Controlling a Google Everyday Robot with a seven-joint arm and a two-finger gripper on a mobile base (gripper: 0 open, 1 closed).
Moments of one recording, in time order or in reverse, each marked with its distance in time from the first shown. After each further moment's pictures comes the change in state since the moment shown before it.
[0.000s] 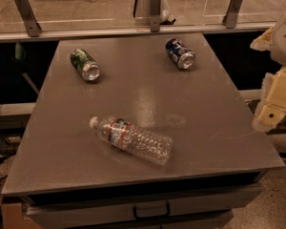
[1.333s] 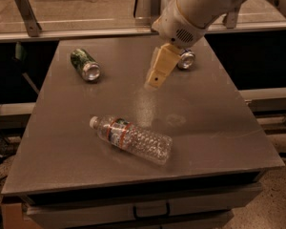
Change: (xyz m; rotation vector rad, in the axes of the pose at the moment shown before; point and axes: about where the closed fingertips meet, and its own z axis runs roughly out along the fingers) arm -0.205 -0.064 0.083 -0.012 -0.373 -0.151
